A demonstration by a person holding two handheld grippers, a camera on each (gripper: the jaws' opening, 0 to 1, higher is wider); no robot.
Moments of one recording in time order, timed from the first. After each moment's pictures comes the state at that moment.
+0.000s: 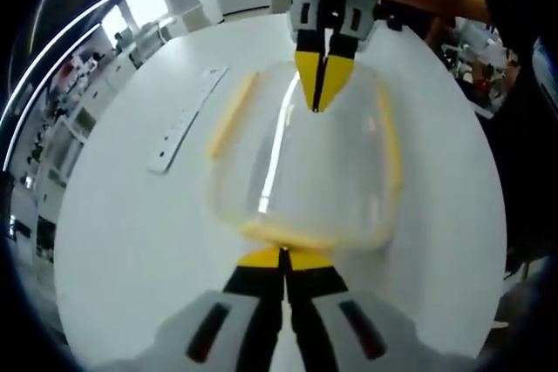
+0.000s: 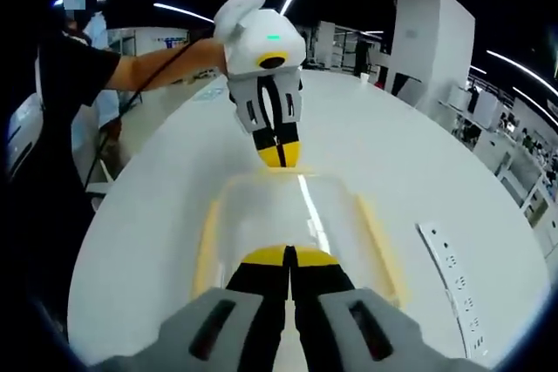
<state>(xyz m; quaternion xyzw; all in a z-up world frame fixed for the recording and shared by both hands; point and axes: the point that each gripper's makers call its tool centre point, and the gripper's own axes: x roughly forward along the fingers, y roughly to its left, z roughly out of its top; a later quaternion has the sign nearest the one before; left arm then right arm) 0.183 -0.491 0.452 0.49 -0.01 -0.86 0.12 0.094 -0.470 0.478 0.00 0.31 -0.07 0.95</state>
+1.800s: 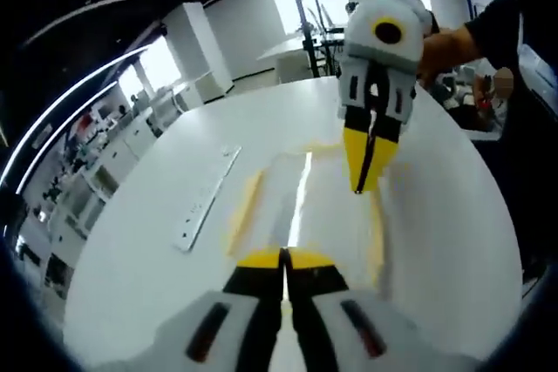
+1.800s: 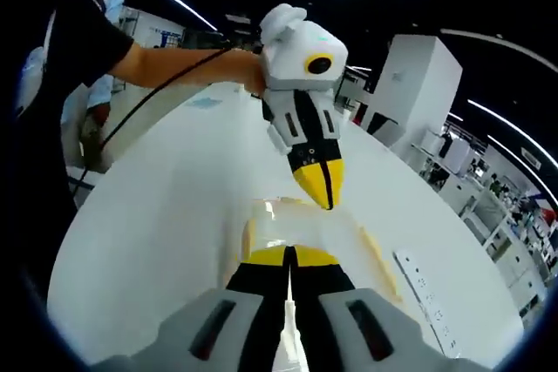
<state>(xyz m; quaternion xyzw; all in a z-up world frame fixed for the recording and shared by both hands) 0.120 -0.484 0.510 0.34 -0.07 -0.93 0.13 0.095 -0.410 0.503 -0.12 0.26 -0.14 0.95</state>
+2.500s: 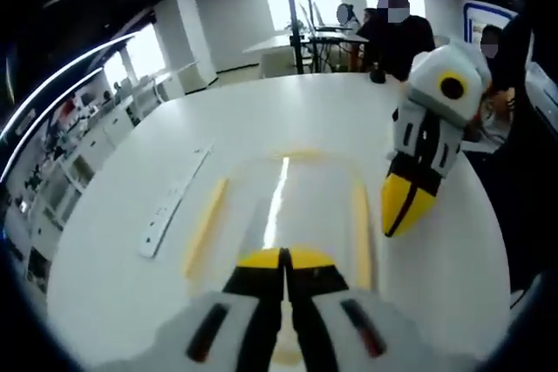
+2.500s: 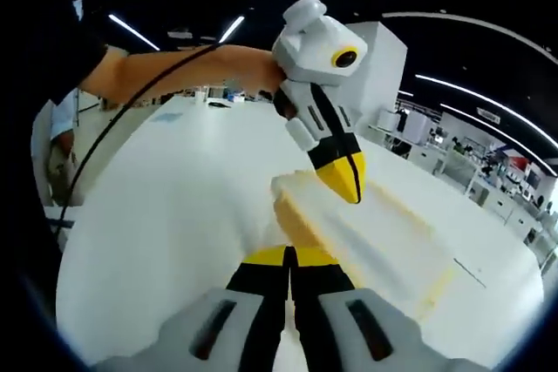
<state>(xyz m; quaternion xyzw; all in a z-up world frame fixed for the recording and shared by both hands) 0.088 -0.475 0.486 0.36 -0.04 -0.93 0.10 0.091 -0.385 0.463 -0.04 0.22 -0.28 0.94</state>
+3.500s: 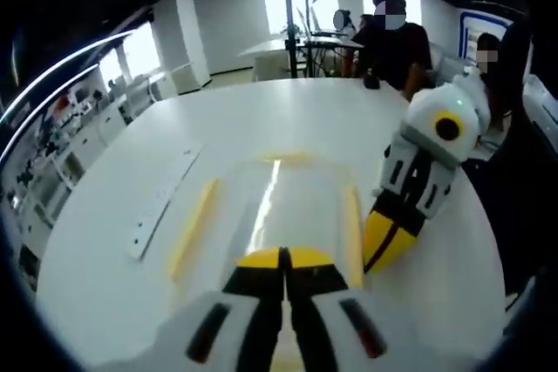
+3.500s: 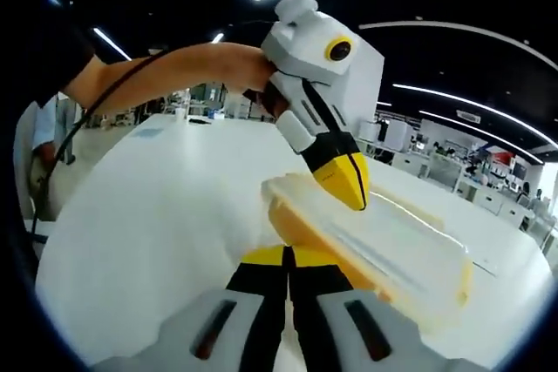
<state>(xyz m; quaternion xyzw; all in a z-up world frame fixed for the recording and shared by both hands) 0.086 -0.466 0.482 0.35 -0.02 -0.93 0.07 0.112 -0.396 0.451 -0.05 0.16 -0.32 0.93</state>
